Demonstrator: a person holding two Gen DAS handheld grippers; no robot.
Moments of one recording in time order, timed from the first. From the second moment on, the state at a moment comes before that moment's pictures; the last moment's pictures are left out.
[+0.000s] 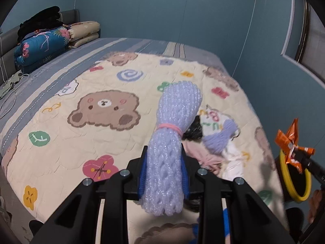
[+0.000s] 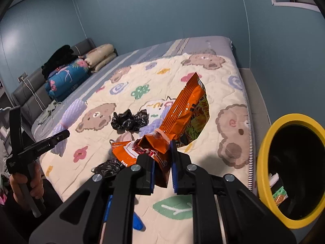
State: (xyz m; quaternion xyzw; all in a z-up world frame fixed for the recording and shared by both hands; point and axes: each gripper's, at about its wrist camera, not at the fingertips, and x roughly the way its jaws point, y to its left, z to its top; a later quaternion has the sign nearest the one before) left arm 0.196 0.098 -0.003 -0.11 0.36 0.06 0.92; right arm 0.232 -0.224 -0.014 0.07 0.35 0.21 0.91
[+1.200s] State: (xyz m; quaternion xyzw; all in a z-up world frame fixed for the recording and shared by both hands) left arm 0.168 -0.066 0.097 -0.07 0.28 -0.11 0.95; right arm 0.160 -0.345 0.065 0.12 0.25 0.15 0.95
